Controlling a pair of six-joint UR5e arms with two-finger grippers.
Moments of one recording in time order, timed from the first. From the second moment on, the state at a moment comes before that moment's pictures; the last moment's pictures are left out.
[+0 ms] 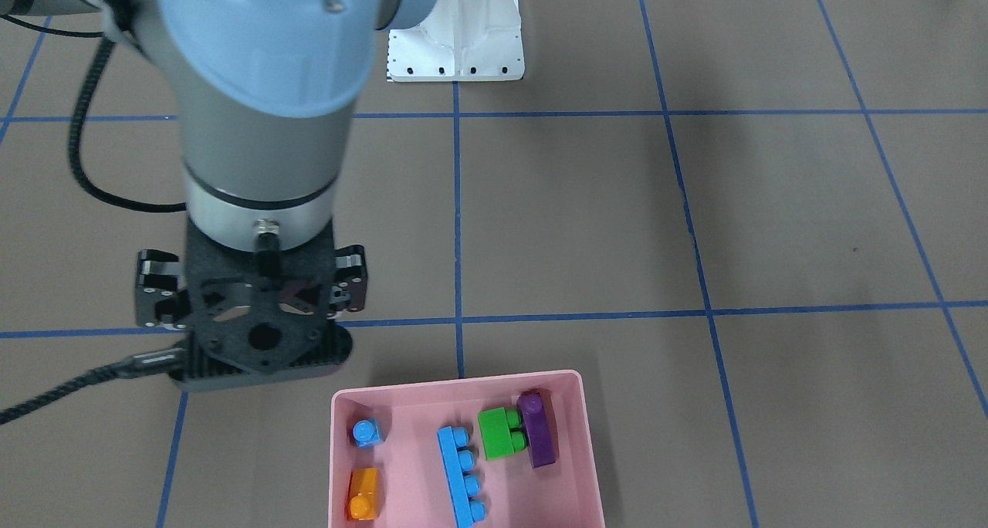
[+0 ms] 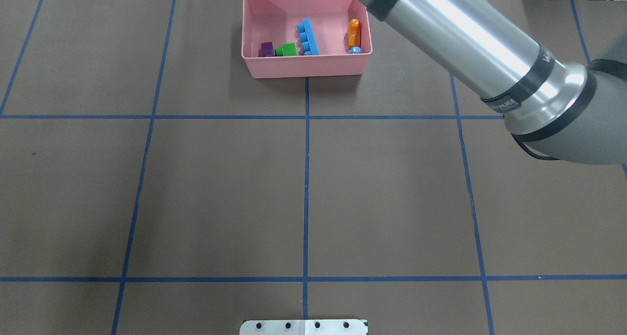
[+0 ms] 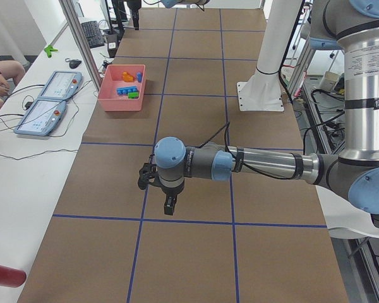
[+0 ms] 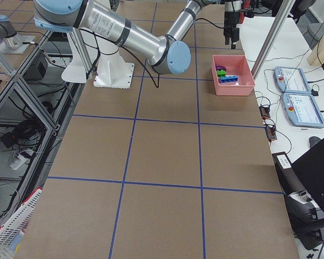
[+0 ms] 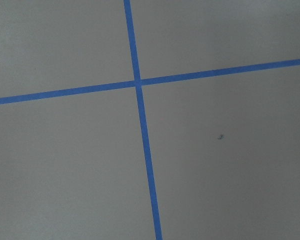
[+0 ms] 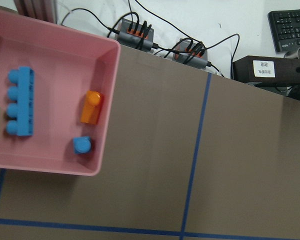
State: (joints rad) left arm -1.55 -1.45 -1.79 -1.57 -2.39 0.06; right arm 1.02 -0.41 1.35 -2.14 1.87 0.47
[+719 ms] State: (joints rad) left arm -1.55 -1.43 -1.77 -1.57 -2.38 0.06; right arm 1.39 -1.04 1.66 -2.04 2.16 -0.16
